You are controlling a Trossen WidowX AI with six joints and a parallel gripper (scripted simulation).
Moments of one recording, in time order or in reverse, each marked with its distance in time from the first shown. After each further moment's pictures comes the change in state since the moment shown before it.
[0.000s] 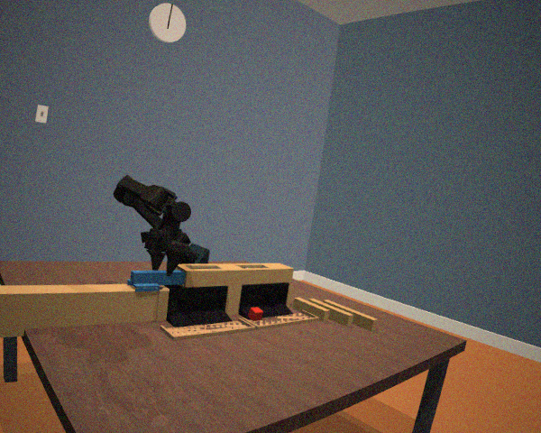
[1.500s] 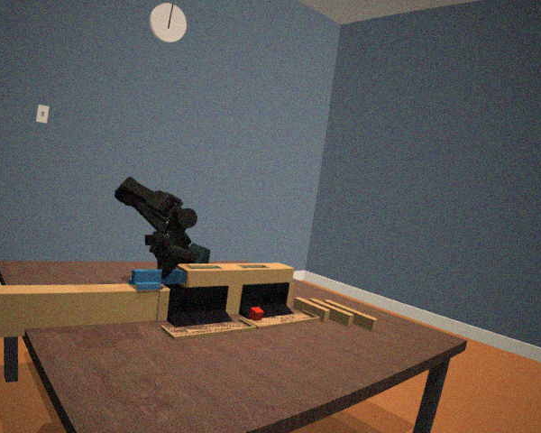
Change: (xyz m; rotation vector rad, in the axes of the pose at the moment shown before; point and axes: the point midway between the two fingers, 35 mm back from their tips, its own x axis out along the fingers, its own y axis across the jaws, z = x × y) arm 0.014 -0.005 -0.009 0.073 -0.106 -0.028
